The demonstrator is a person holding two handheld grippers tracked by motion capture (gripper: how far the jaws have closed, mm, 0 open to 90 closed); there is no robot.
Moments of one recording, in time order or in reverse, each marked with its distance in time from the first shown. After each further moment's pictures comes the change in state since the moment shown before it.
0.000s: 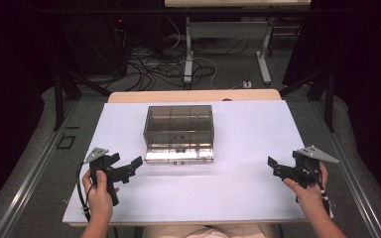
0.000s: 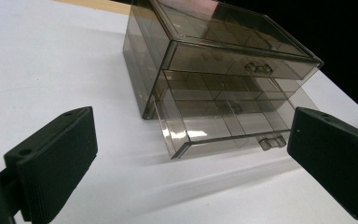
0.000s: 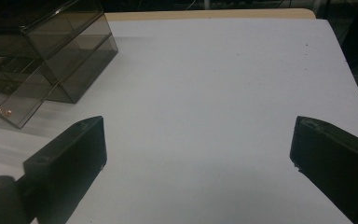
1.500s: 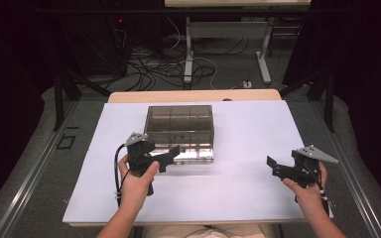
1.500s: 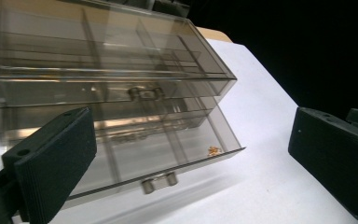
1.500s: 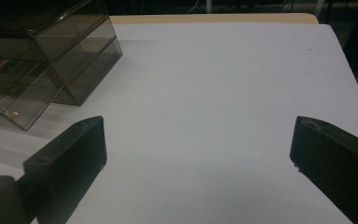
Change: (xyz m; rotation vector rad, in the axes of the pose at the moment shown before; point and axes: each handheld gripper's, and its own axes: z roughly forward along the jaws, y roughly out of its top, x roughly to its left) left arm -0.091 0.032 0.038 0.057 -0.102 0.006; right arm 0.004 0.002 -0.001 -0.004 0.008 -0.010
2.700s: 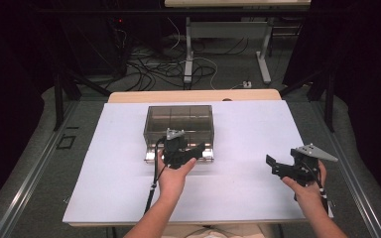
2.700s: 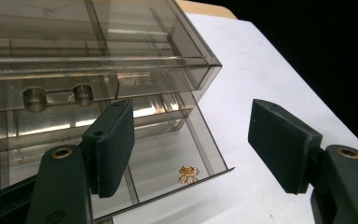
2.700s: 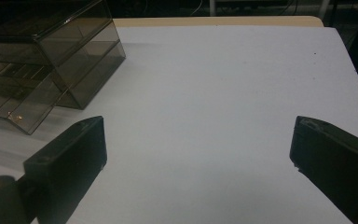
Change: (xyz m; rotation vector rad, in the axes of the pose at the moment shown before) left arm -0.051 -0.005 0.083 0.067 0.044 0.027; right arm 0.000 0.003 0.002 -0.007 0.008 -0.001
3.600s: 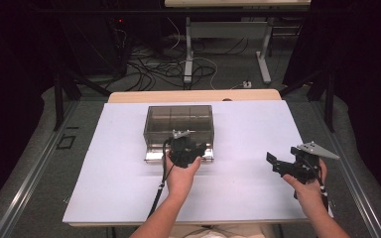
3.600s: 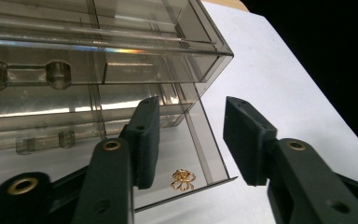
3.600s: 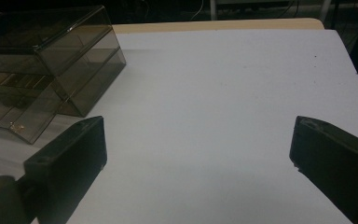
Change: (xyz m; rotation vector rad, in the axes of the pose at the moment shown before) left arm -0.006 -0.005 0.024 0.026 0.037 -0.077; right arm -0.003 0.005 0.002 -0.004 0.016 0.028
